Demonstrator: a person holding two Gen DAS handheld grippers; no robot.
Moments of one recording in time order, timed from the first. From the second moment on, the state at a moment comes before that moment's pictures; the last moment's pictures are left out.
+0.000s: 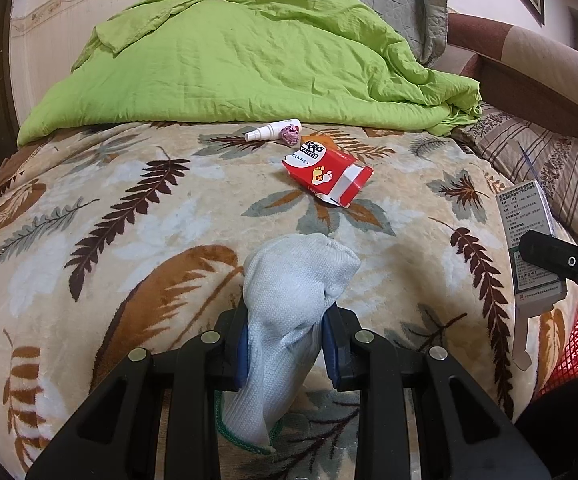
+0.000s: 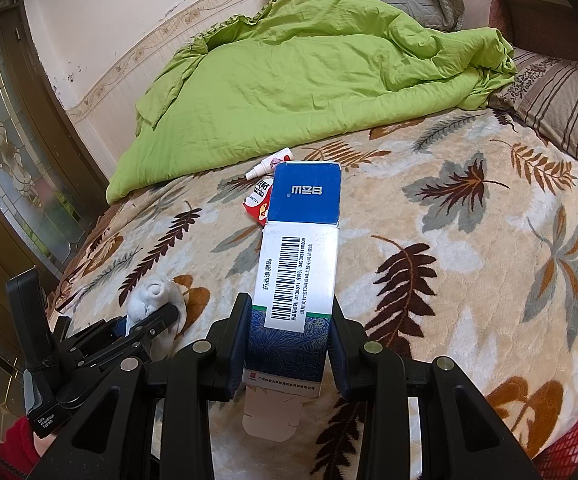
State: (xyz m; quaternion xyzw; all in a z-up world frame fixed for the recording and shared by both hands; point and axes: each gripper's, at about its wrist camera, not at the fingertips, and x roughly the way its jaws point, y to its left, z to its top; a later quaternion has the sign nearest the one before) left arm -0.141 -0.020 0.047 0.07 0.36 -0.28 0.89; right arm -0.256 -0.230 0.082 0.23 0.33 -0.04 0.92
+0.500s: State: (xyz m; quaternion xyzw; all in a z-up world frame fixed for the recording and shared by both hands) left arm -0.144 -0.022 0.050 0.07 0.36 -0.31 0.88; right arm -0.258 -0.233 0.083 0.24 0.32 -0.04 0.92
